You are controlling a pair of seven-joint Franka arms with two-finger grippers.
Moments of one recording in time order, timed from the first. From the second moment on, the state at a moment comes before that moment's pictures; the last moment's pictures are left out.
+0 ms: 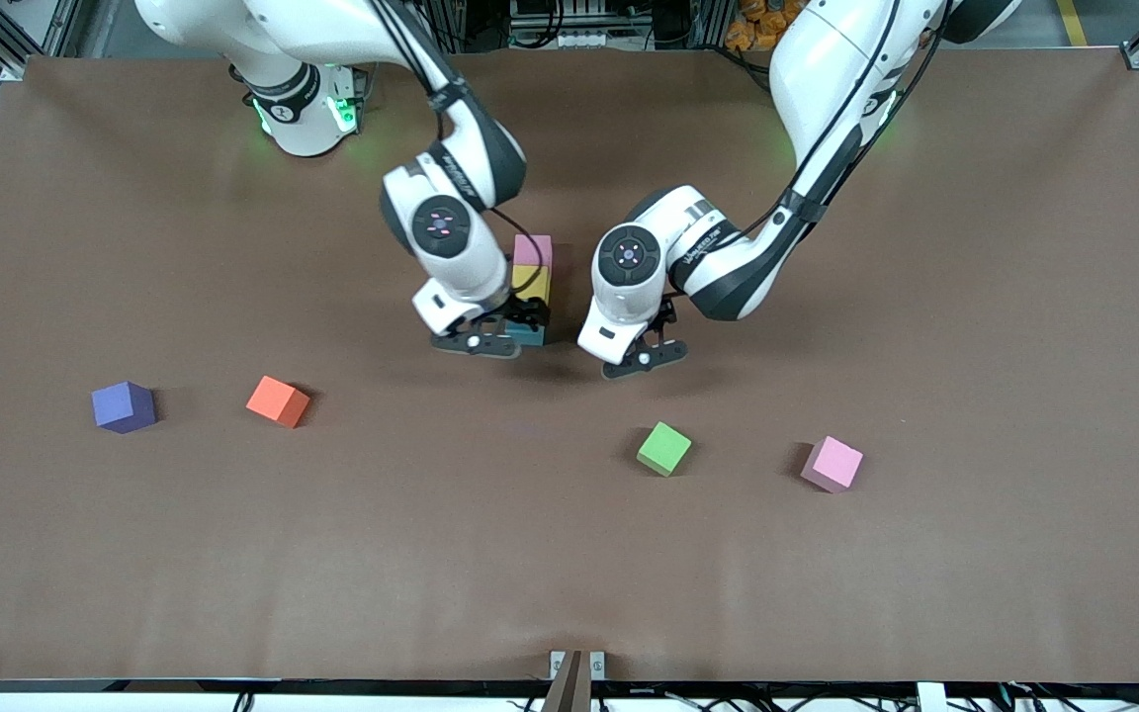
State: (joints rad) left arm -0.46 0.65 -0.35 -1.70 0.21 2.16 -1.15; right arm 0.79 0.41 -0.14 -1.94 0.25 2.33 0.65
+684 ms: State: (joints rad) left arm -0.43 0.44 -0.35 -2.01 0.21 2.36 -1.34; right arm 0.42 0.28 -0.16 -2.07 0.25 2.30 0.10
